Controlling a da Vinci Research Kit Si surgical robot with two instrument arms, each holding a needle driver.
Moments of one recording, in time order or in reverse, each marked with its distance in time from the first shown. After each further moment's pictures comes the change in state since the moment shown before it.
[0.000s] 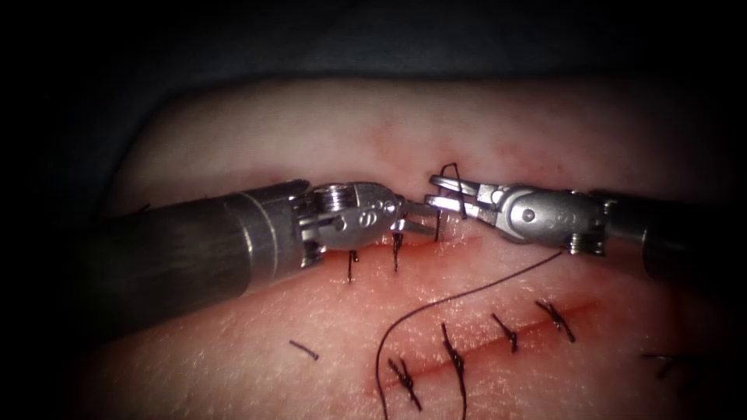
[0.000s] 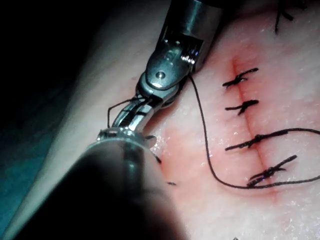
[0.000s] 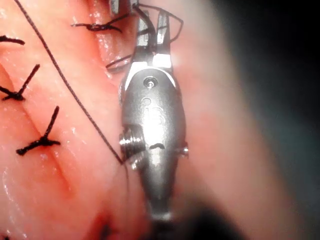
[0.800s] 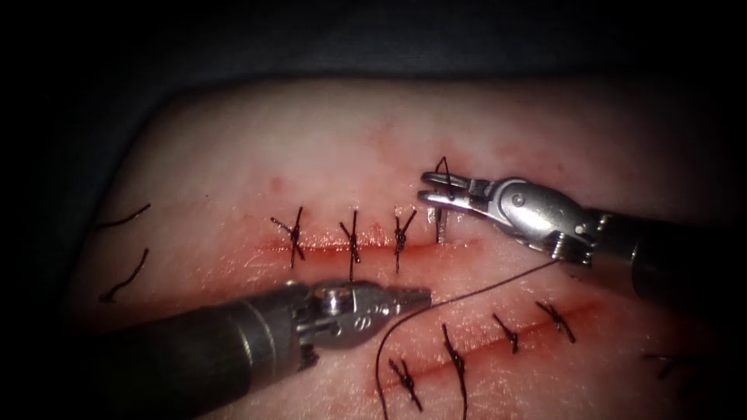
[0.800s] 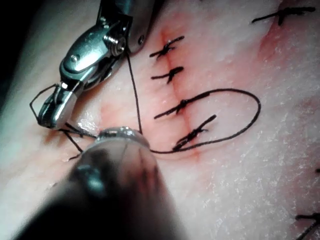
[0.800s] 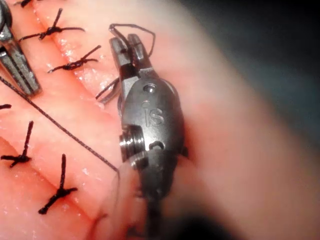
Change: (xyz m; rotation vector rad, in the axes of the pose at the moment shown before) right arm -0.001 0.001 0.000 0.032 -0.121 0.332; left arm -0.003 0.011 0.003 0.041 -0.058 0.088
